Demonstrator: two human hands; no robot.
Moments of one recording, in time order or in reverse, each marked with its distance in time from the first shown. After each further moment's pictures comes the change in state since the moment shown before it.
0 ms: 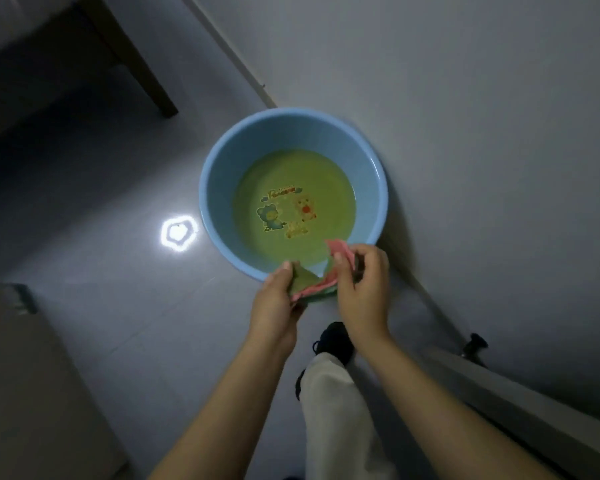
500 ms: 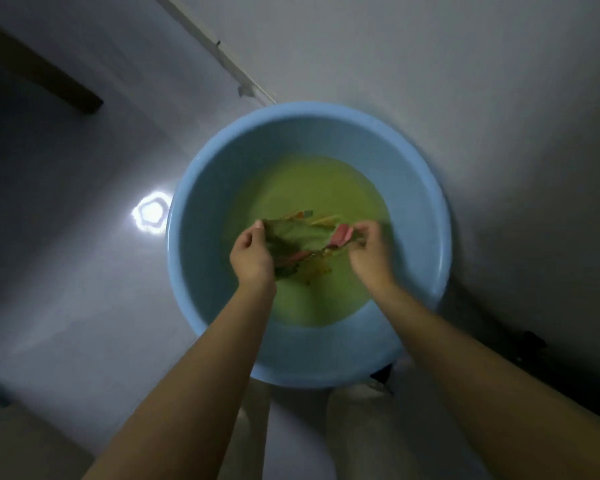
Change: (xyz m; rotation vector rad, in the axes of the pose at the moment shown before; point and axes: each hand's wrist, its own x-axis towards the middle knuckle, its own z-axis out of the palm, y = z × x) left_hand 0.276 0.098 0.031 0.334 0.269 0.099; right_hand 0.195 0.112 0.138 -0.189 -0.128 0.656
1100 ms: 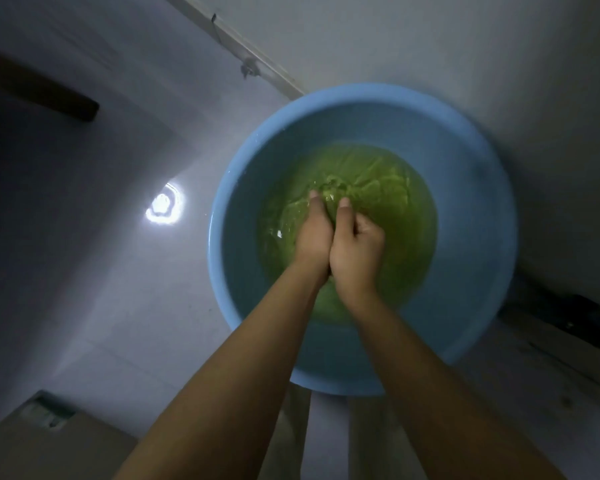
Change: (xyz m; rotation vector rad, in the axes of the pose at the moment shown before) left_hand 0.012 0.042 0.023 0.281 -0.398 -0.180; right_hand -0.038 -0.082 0.083 0.446 0.337 -0.018
